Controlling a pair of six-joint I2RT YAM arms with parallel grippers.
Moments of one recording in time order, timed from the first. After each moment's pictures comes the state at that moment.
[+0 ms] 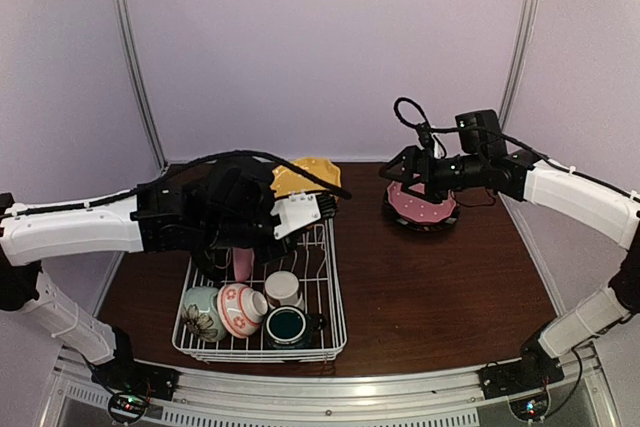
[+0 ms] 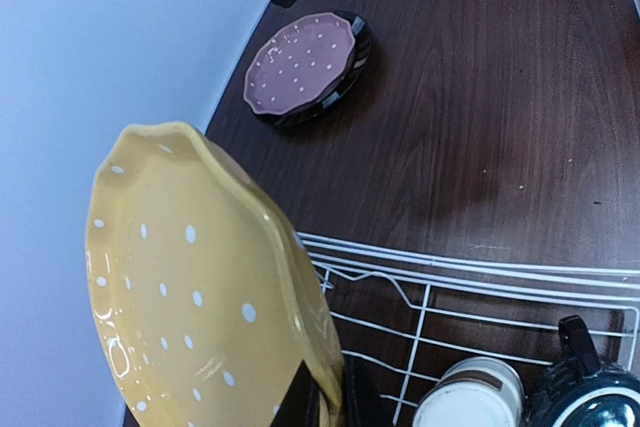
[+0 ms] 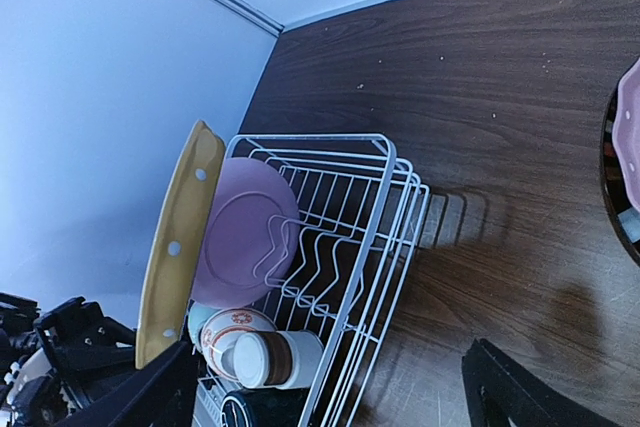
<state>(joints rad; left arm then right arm) -1.12 1.39 1.19 -0.42 -0.25 0.48 0.47 1.39 1.17 -0.31 -0.49 0.63</state>
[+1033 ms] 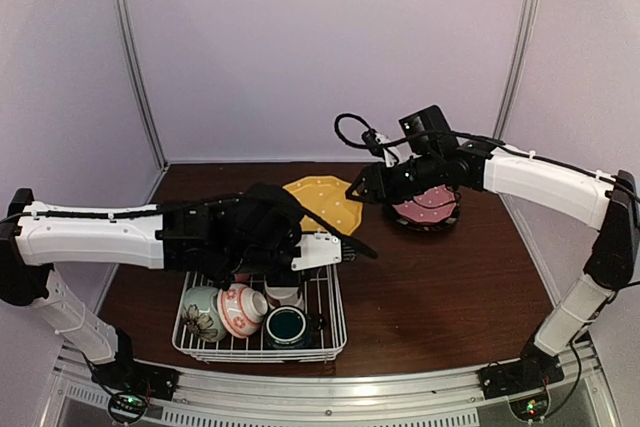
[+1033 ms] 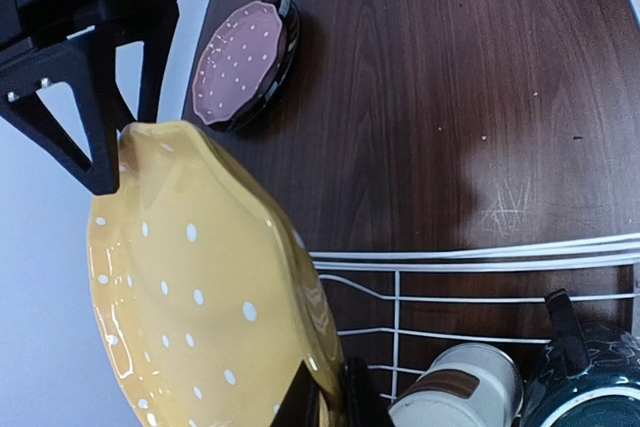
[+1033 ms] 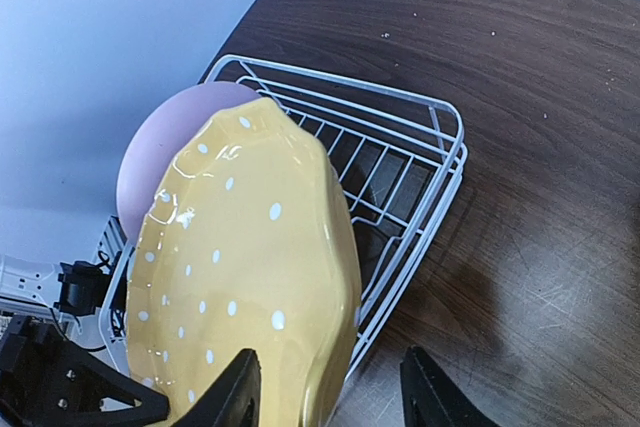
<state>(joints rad) -1.23 1.49 1.19 -0.43 -0.34 0.62 0.69 1.60 1.40 -0.45 -0.35 0.44</state>
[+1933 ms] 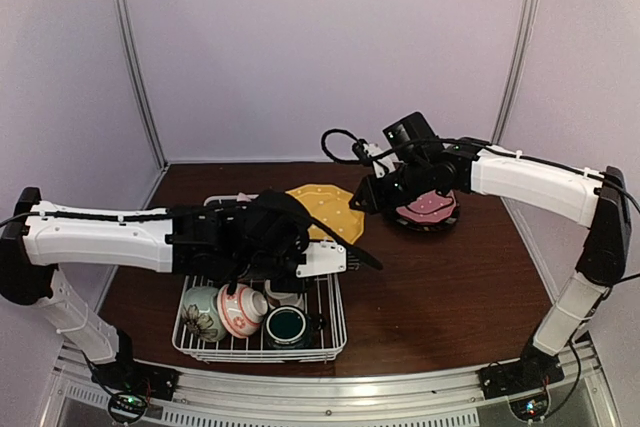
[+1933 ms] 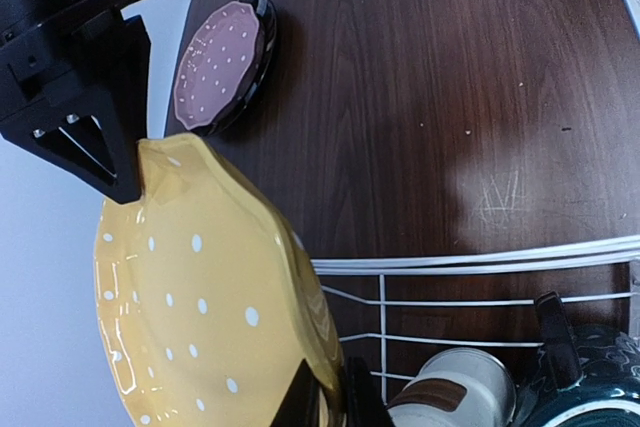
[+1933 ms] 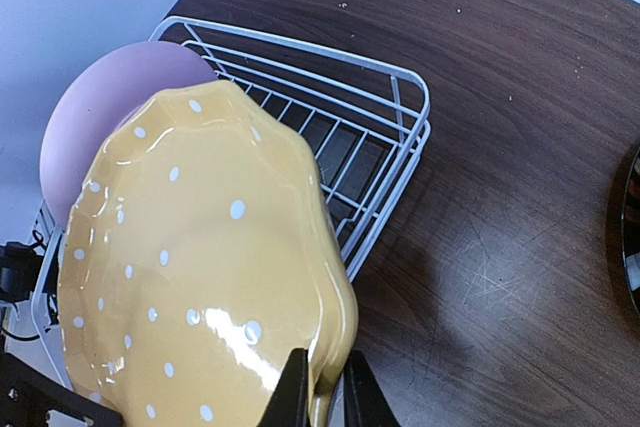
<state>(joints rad) -1.24 1.52 1.19 -0.42 -0.33 0.64 0.73 1.67 1.44 -0.54 -0.21 0.34</state>
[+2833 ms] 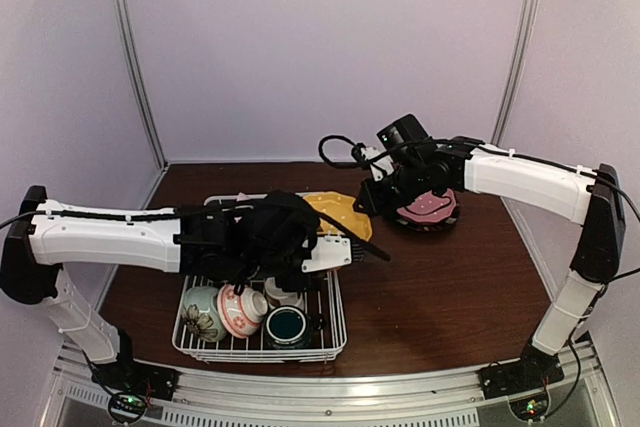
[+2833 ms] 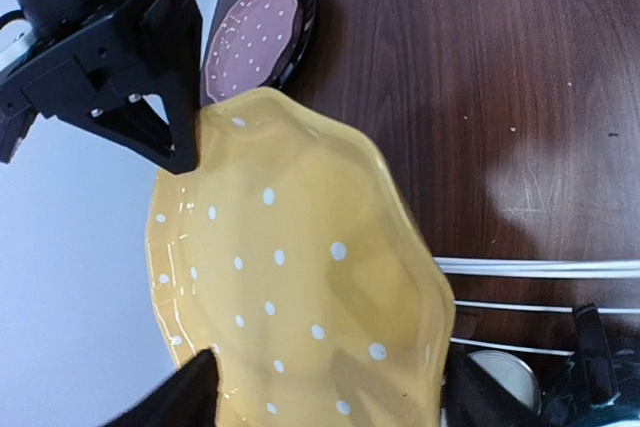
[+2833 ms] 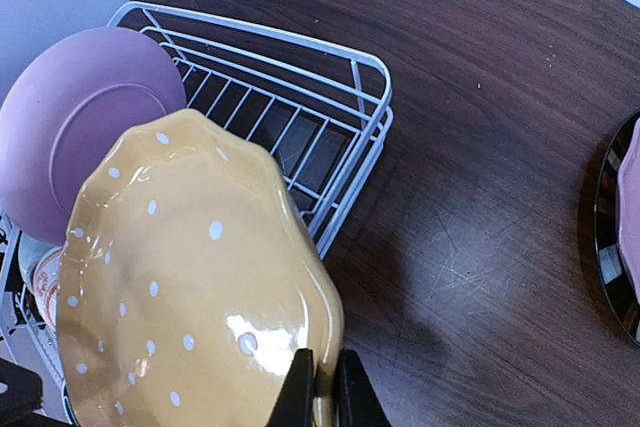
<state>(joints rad) -1.25 1.56 1.22 -0.42 -0.44 0.60 0.74 1.70 1.48 -0.60 -0.13 0.31</state>
